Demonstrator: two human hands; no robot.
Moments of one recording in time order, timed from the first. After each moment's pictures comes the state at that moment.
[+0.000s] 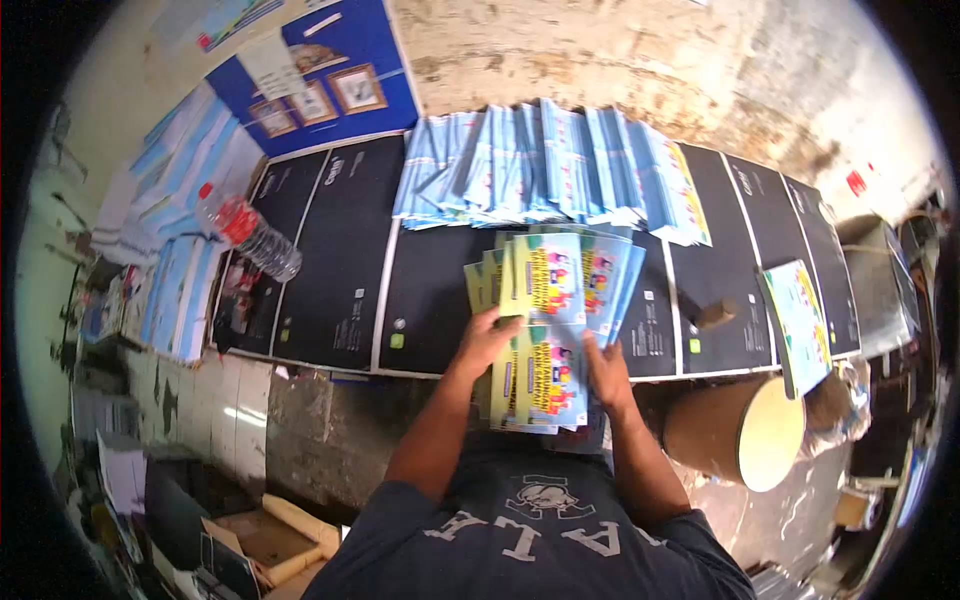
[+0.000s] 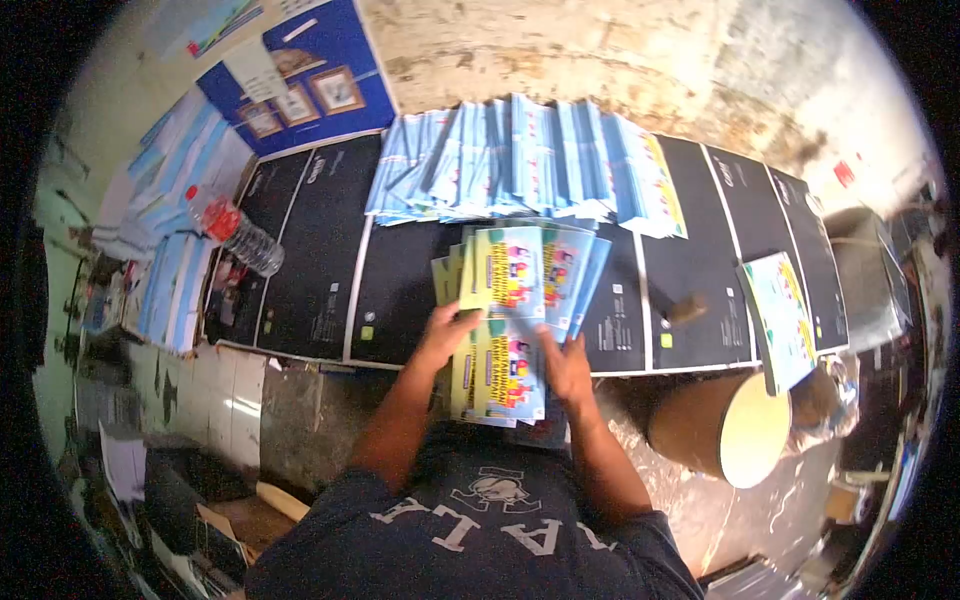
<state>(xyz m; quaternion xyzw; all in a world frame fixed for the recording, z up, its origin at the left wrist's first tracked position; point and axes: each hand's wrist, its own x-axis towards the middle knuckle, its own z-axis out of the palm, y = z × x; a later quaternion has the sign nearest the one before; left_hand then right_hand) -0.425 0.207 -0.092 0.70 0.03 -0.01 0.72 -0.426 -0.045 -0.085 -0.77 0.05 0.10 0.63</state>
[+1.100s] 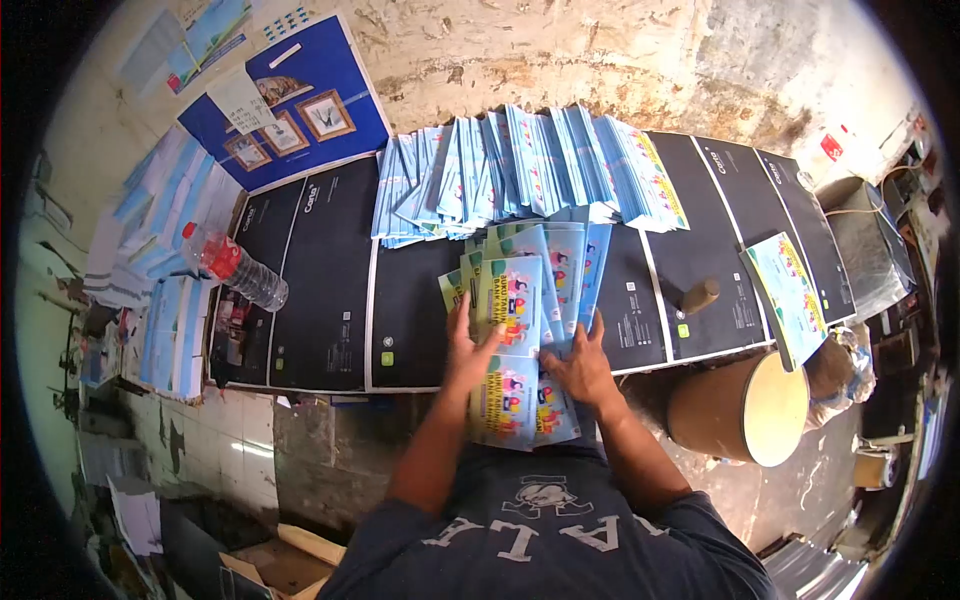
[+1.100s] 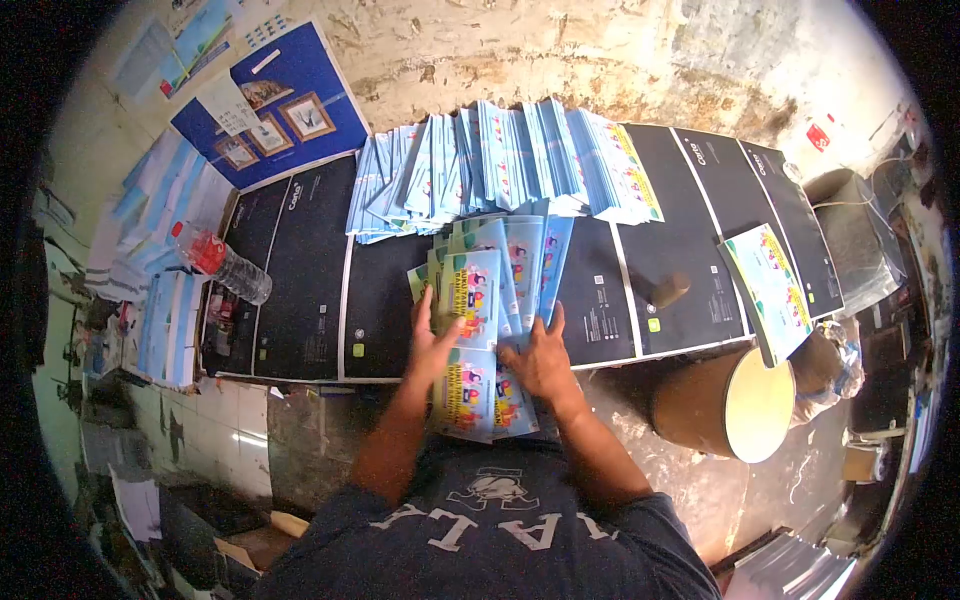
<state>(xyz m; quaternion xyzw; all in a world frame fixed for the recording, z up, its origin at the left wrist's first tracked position) -0.439 0.202 -0.074 0.86 0.04 0.17 0.49 -0.434 -0.025 -0.019 -0.91 -0.03 0.13 0.40</state>
